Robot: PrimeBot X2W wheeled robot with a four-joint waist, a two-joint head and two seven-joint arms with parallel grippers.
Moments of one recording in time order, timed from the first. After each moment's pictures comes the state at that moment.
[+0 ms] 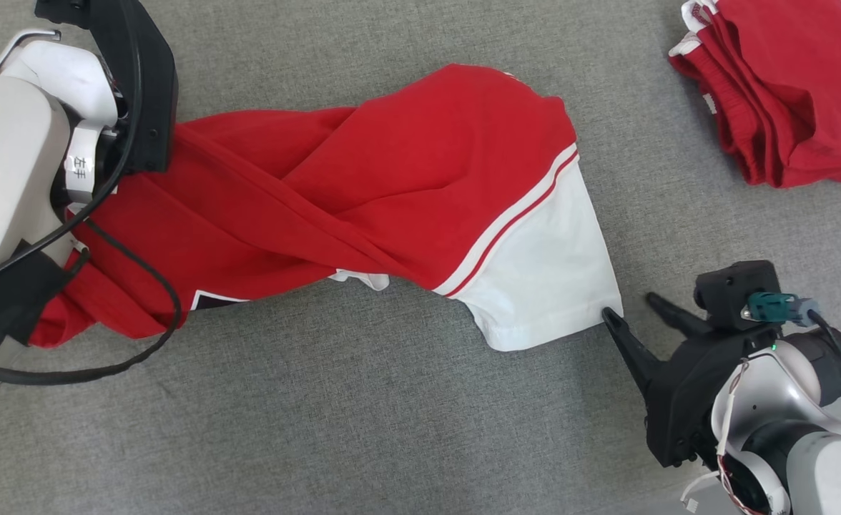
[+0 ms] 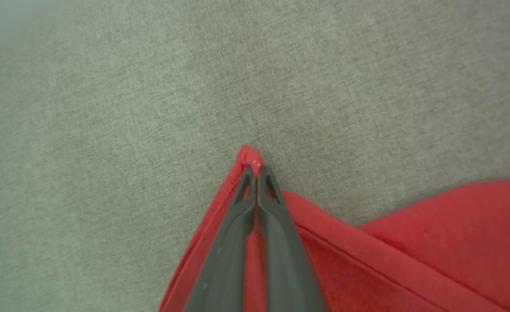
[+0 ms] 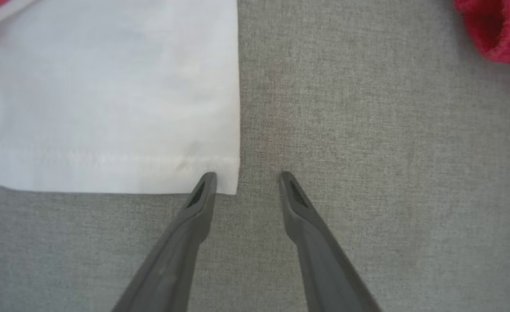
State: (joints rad) left arm -1.22 0.44 -0.79 0.48 -0.47 0.26 1.00; right arm -0.13 -0.05 0.00 -0.33 0.16 0.13 0.79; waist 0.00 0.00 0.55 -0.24
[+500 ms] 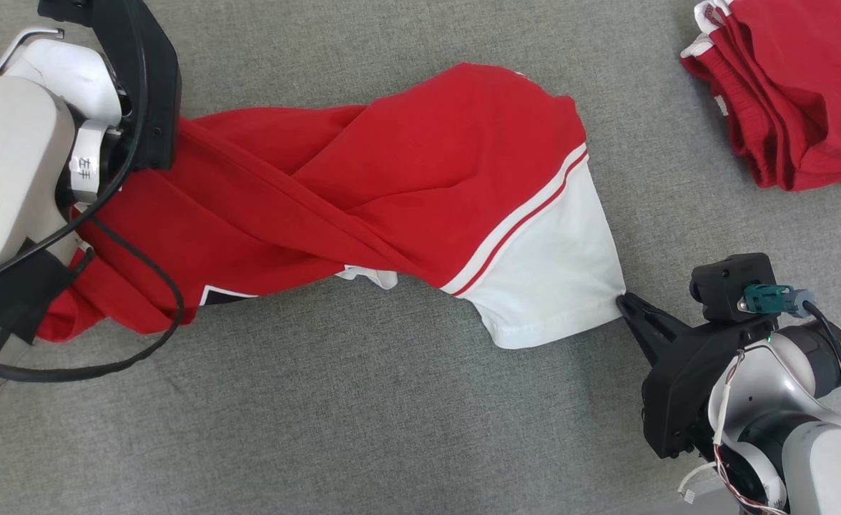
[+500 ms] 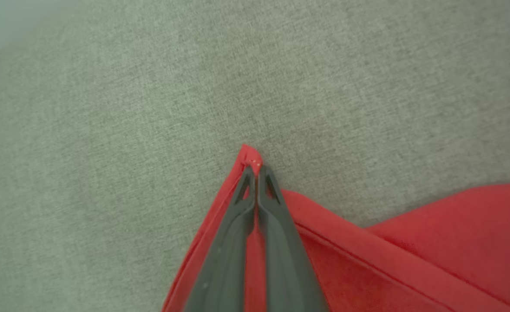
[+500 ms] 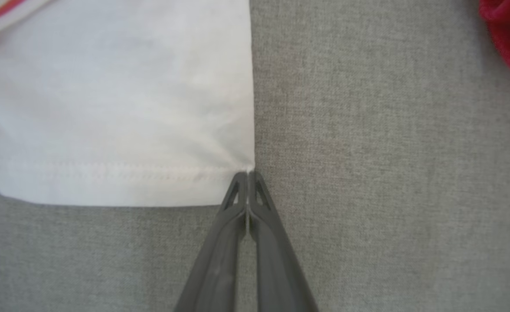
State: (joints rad) left arm -1.22 0.43 -0.80 0.50 -0.48 0.27 0.97; right arm -0.15 -0.05 0.01 -0.29 0.16 0.13 0.78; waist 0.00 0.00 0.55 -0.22
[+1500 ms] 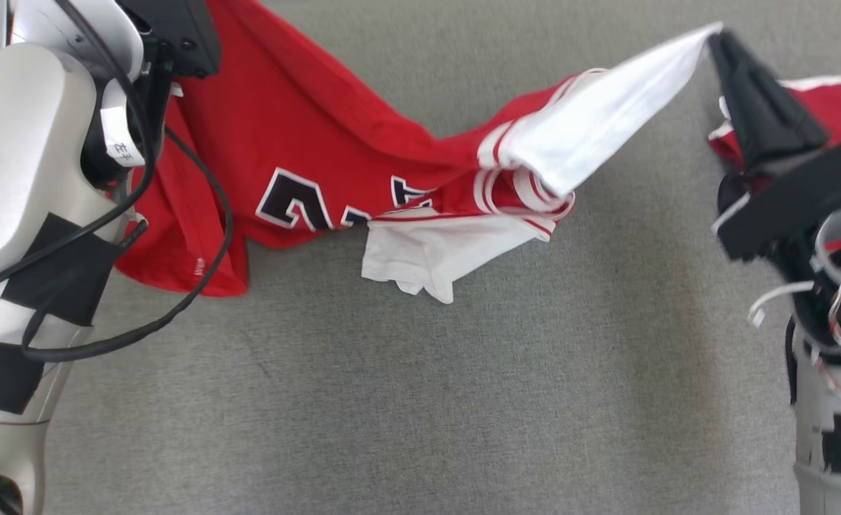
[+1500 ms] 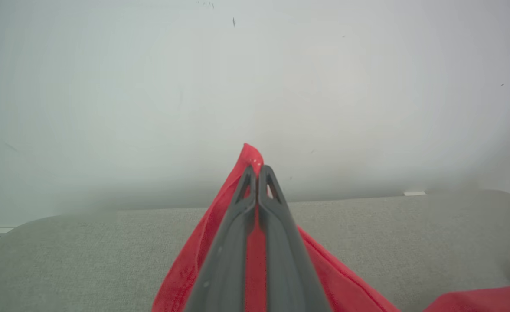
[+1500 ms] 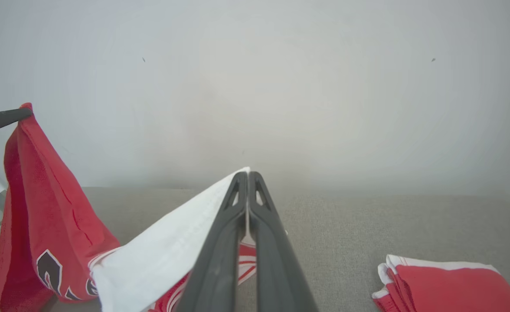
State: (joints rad) left arm -1.20 0.29 -0.60 0.46 -0.57 0.35 0.39; right arm -0.51 -0.05 -0.10 -0.22 0.34 0.13 0.50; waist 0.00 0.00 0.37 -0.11
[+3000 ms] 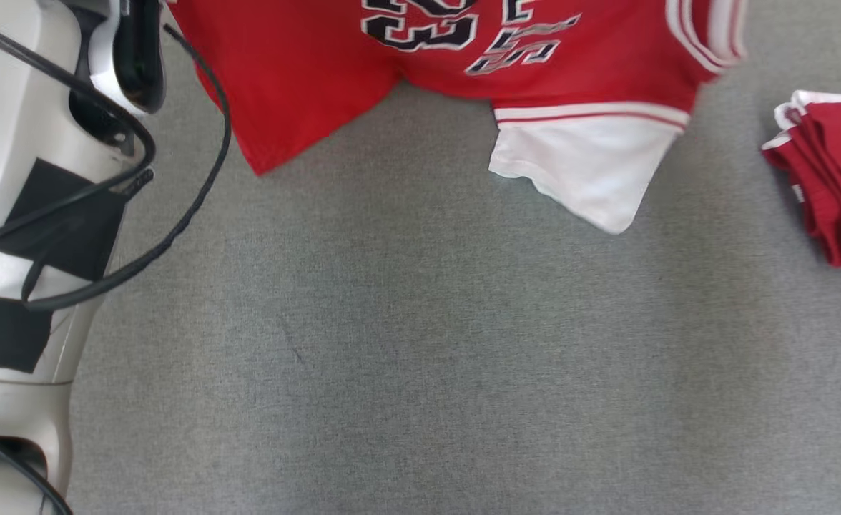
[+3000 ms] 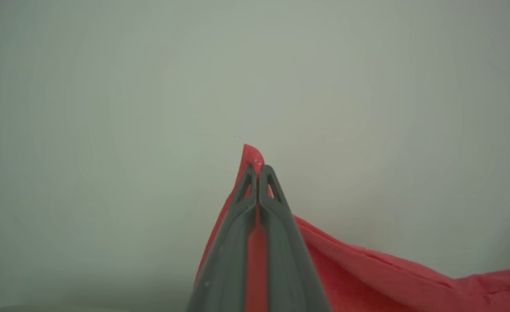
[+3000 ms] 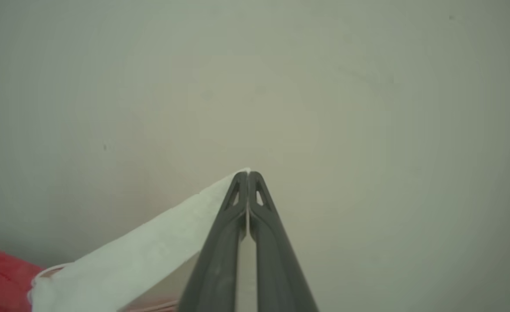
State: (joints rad) left arm -1.26 0.20 -0.50 0.56 -0.63 0.28 -0.06; right arm -1.31 -0.27 0.11 0.37 0.16 0.13 0.28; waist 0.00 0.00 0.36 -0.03
